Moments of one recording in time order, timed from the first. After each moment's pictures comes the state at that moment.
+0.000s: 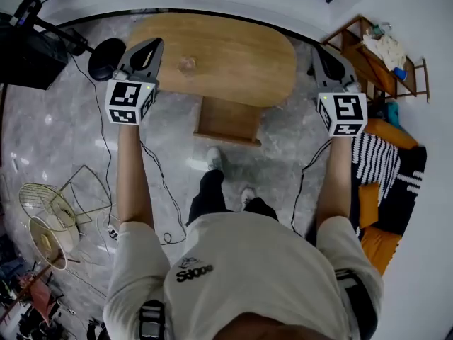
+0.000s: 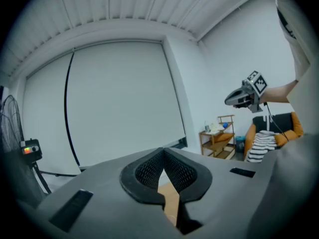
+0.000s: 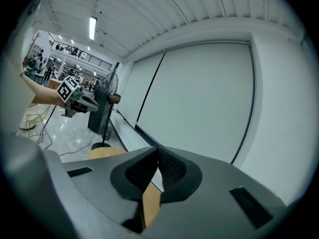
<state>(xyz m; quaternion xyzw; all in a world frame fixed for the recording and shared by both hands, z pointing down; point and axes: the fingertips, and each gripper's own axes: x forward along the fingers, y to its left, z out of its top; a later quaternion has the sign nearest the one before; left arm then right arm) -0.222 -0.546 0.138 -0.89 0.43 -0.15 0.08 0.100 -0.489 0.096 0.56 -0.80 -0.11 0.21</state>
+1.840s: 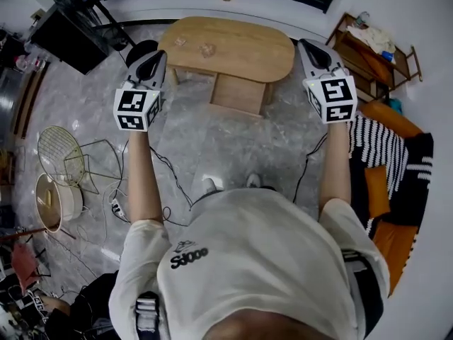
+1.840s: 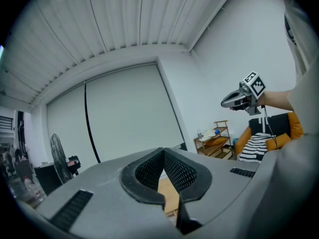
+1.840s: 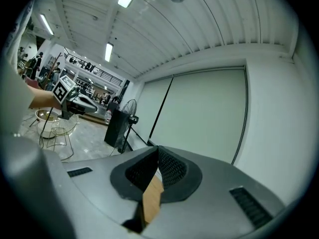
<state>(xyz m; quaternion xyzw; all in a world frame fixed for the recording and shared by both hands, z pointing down) -0.200 -0.128 0.005 -0.85 0.50 -0.14 0.13 0.111 -0.124 -0.016 0.51 -0.83 -0.15 0.15</state>
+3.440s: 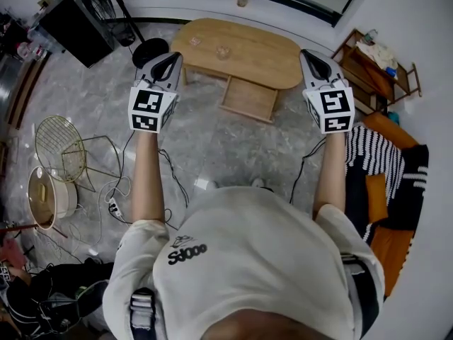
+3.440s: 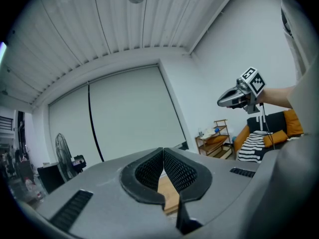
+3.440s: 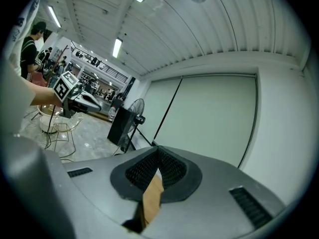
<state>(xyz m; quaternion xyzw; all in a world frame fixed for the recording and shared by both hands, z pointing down) -0.293 -0.094 0.011 -0.85 0.49 -0.14 0.14 -0.016 -0.091 -0.021 0.50 -0.83 -0.18 0.17</state>
